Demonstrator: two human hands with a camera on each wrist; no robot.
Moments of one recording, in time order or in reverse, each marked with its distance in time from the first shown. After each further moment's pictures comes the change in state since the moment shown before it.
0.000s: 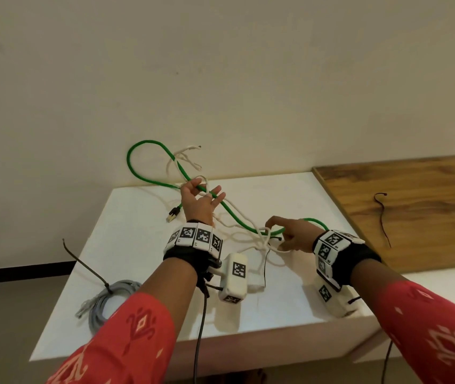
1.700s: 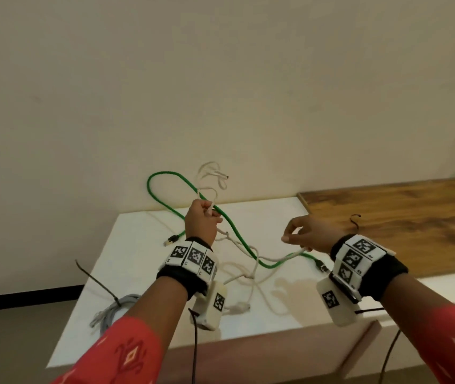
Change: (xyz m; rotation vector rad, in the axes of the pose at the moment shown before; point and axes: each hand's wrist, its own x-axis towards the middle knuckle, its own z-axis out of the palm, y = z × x) left_hand -0.045 0.043 0.009 0.688 -0.161 0.258; right_hand -0.082 -0.023 -0.056 0.287 0.240 0.095
